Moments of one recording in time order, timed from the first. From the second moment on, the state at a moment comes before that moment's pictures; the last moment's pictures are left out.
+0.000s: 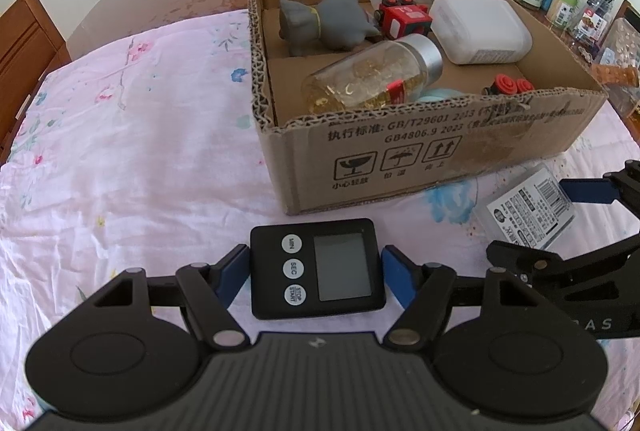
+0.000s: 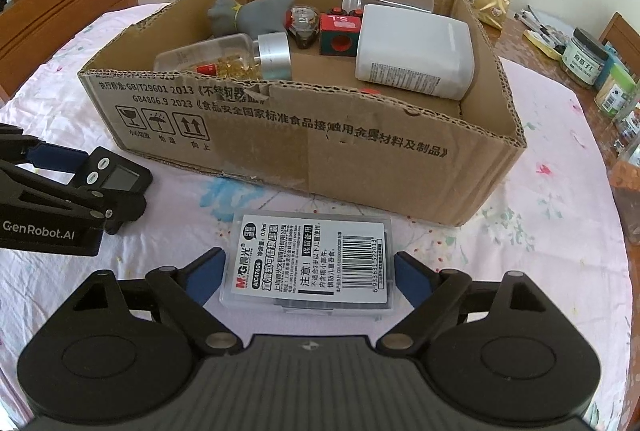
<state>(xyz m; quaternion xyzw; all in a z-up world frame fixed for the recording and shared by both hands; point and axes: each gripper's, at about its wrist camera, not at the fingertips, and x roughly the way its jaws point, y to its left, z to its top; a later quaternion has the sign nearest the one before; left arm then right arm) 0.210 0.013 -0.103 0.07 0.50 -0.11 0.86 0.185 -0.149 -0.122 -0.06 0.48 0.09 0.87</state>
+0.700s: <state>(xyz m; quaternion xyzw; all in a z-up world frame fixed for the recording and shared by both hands) 0.207 0.014 -0.093 0.08 0.51 -0.13 0.85 0.180 -0.162 -0.110 -0.04 0.48 0.11 0.87</state>
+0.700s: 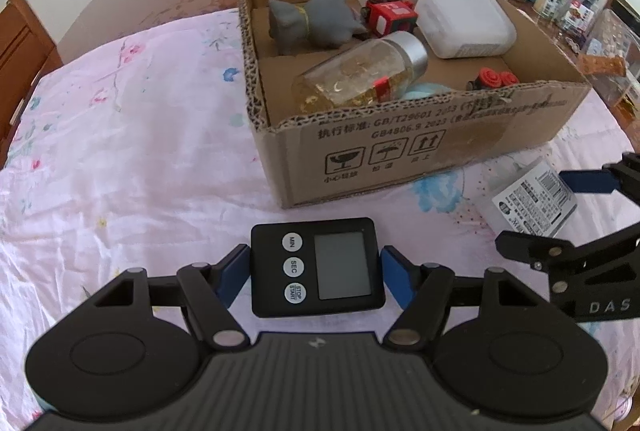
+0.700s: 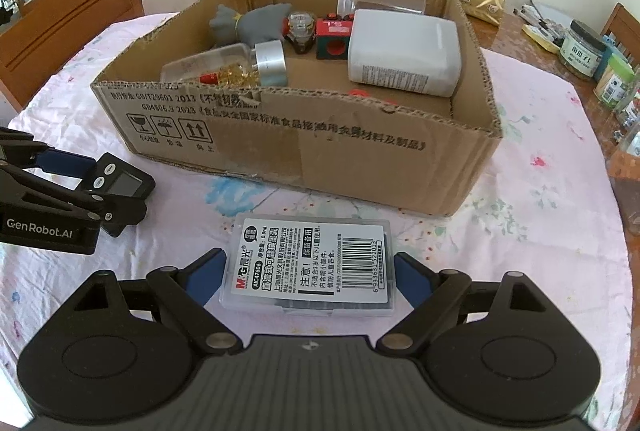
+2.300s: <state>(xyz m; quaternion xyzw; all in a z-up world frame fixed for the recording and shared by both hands) 0.293 -0.032 -0.001 0.11 0.42 -0.20 0.88 0.224 -0.181 -0.019 0.00 0.40 0.06 0.91</state>
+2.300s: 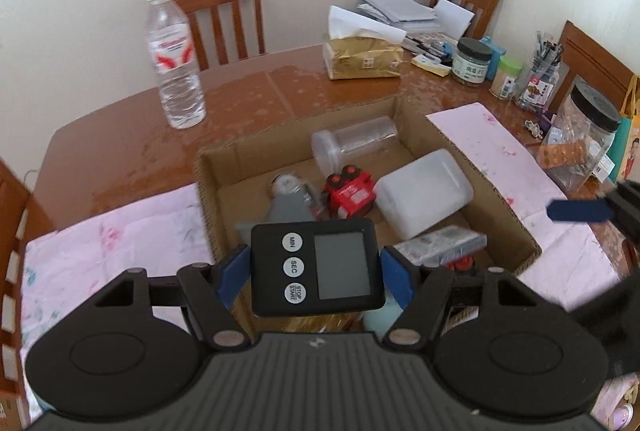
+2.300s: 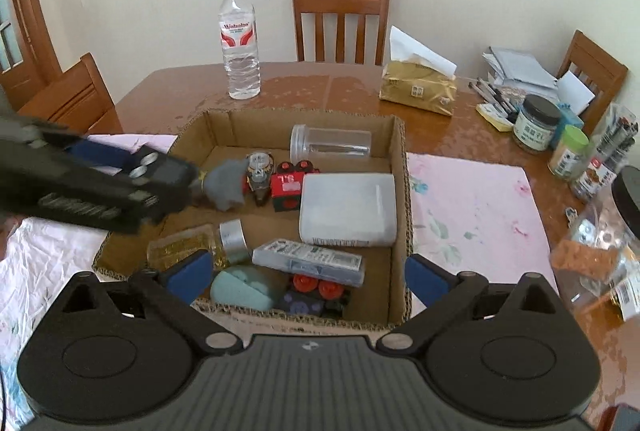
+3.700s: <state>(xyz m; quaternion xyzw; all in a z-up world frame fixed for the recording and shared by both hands) 0.217 -0.008 0.032 0.06 0.44 -0.03 0.90 0.209 -0.183 0.011 0.00 0.46 -0.02 0.89</state>
